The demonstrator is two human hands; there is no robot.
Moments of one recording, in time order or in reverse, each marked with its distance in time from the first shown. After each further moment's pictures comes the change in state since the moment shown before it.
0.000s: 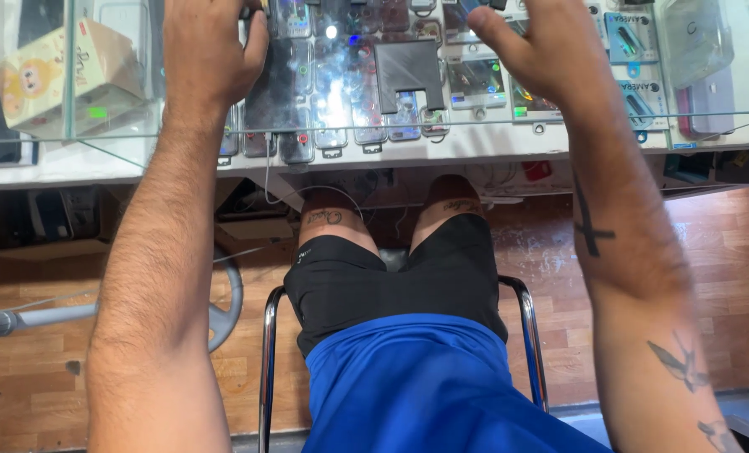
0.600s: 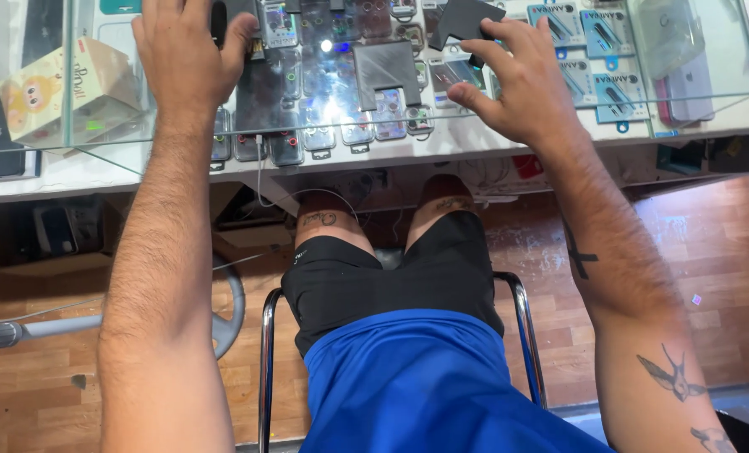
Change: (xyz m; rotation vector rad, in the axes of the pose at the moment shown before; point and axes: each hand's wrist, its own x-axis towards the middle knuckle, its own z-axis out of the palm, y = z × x) left_hand -0.003 -0.002 0.001 0.144 0.015 -0.156; right_hand -0.052 0.034 0.031 -0.087 0.023 -0.088
